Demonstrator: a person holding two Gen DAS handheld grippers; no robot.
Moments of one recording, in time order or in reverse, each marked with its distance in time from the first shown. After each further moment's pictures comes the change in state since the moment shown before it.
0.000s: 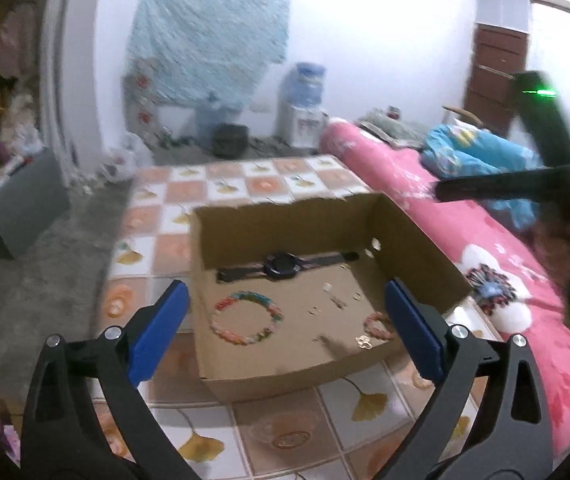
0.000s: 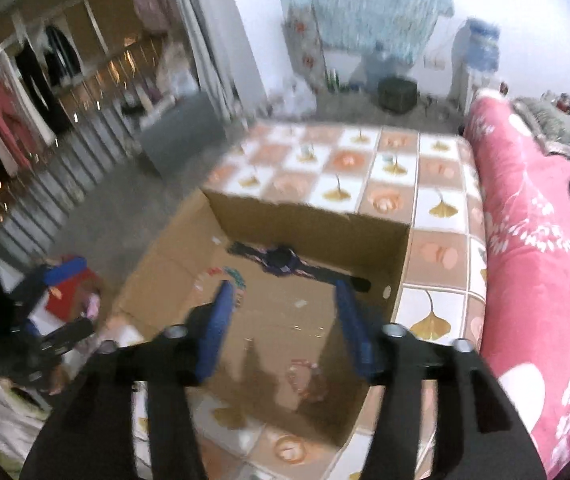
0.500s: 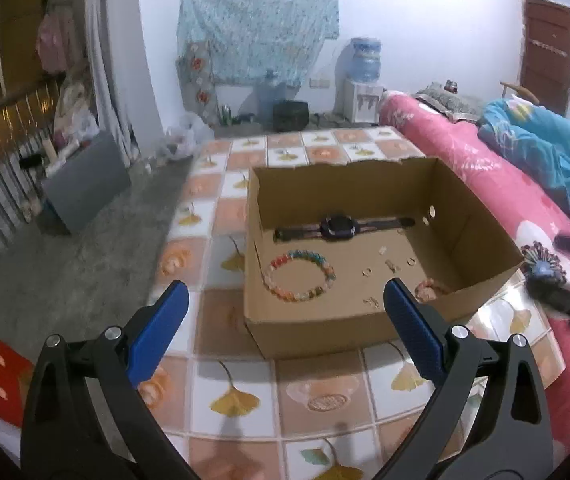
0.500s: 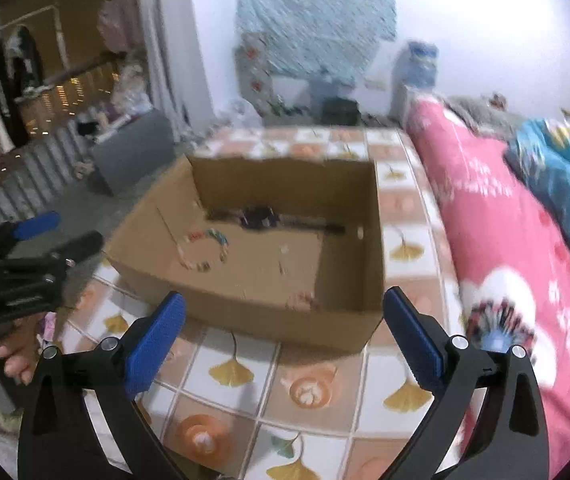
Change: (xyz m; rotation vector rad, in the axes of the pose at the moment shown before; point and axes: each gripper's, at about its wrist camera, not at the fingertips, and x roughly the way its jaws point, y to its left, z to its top) left arm 0.000 -0.004 -0.025 -0.031 0.118 0.217; right arm -0.009 0.056 -0.111 0.066 -0.070 -0.245
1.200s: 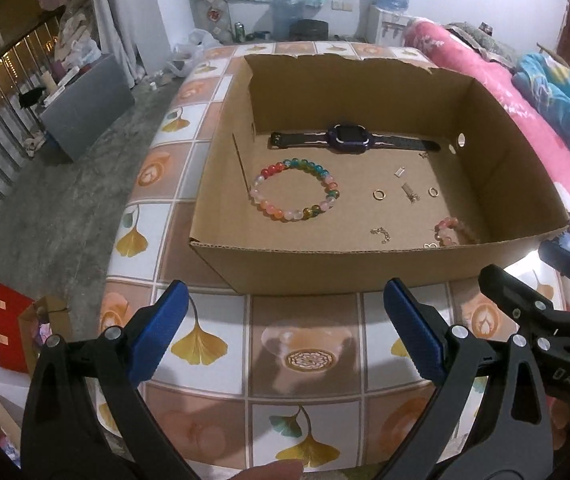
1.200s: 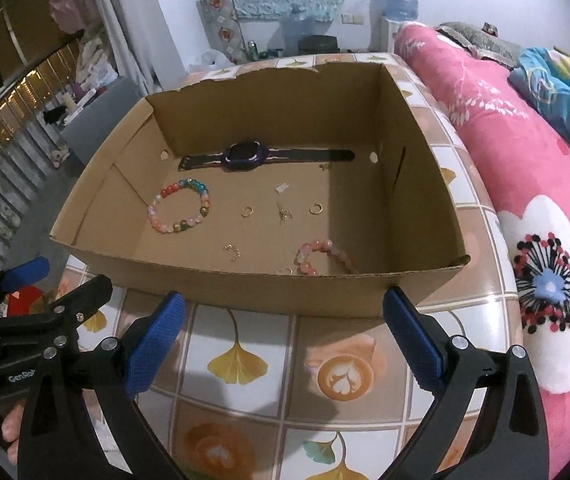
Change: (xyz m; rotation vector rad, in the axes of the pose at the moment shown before) left arm 0.060 -0.018 -0.022 -0.055 0.296 0.056; right arm 0.074 0.005 -0.018 0.111 0.195 -0.028
